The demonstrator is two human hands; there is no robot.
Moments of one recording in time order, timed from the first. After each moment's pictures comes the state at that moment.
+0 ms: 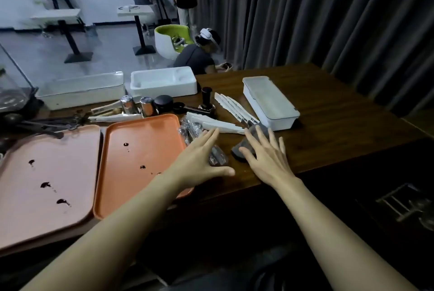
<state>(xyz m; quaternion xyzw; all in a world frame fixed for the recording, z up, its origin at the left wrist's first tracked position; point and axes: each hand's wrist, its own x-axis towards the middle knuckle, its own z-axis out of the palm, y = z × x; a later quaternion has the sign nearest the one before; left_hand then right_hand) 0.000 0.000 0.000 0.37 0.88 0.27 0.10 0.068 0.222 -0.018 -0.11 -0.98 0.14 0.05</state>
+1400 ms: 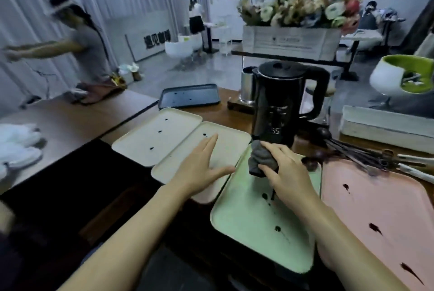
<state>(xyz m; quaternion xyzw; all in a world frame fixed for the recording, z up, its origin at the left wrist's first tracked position) 0.028 -0.669 0.036 -0.07 0.95 0.27 -0.11 -0.050 -0.438 0.031 0.32 -0.87 0.38 0.07</state>
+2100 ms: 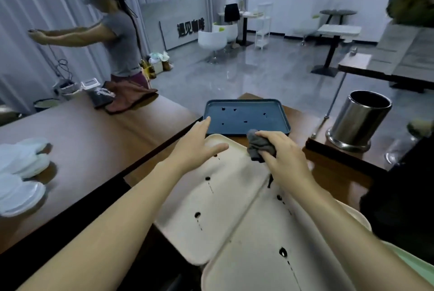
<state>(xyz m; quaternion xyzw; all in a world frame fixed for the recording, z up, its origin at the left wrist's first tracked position) -0.127 -1.002 0.029 -0.20 0.94 0.27 -0.11 -0.222 -0.765 0.034 0.38 -0.84 0.39 0.05</state>
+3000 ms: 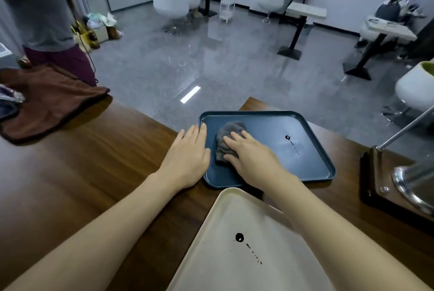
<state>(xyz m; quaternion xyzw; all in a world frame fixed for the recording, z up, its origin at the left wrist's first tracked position) -0.291 -1.174 -0.069 -0.08 0.99 0.09 -0.06 -0.369 -0.995 -0.027 0.41 -0.91 0.06 -0.03</state>
